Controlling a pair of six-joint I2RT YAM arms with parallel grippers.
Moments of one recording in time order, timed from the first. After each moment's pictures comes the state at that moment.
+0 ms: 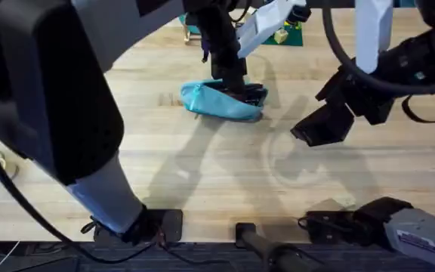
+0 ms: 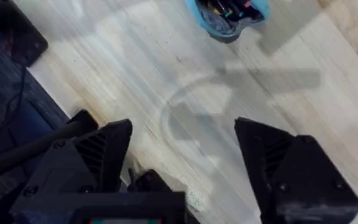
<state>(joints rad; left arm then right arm) -0.48 1.91 1.64 -1.16 0.34 1.00 0.37 1.21 1.33 -1.37 -0.32 -0.39</state>
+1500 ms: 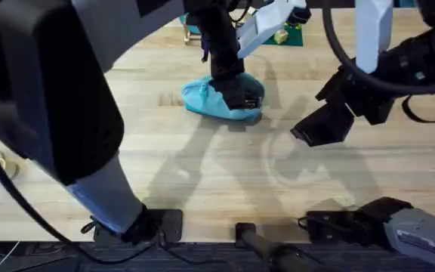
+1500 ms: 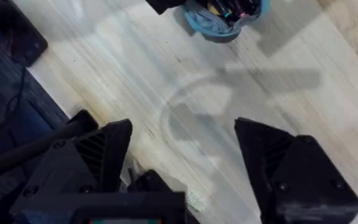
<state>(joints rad) -0.48 1.91 1.64 -1.16 0.32 1.00 0.37 1.21 1.33 -1.37 -0.32 -0.39</state>
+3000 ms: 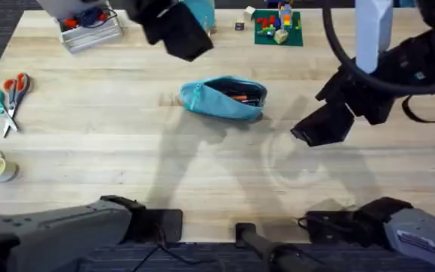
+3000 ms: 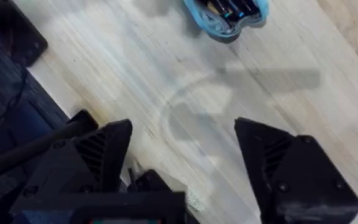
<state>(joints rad) -0.29 1.43 1.79 -1.31 0.26 0.86 0.37 1.21 1.33 -1.37 -0.32 -0.39</state>
